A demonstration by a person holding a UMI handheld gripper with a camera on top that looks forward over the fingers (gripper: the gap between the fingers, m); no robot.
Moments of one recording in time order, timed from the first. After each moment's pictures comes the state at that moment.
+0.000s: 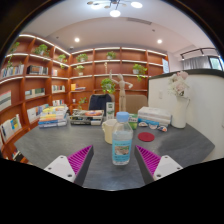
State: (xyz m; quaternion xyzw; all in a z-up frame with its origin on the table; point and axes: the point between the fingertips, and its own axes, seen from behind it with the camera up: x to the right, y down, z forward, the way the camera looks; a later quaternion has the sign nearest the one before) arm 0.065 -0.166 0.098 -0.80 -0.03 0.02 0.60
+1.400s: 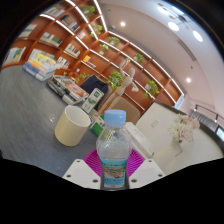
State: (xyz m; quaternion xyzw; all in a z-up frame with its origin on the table) arm 0.188 -0.011 0.095 -0.75 -0.25 -0.23 0.56
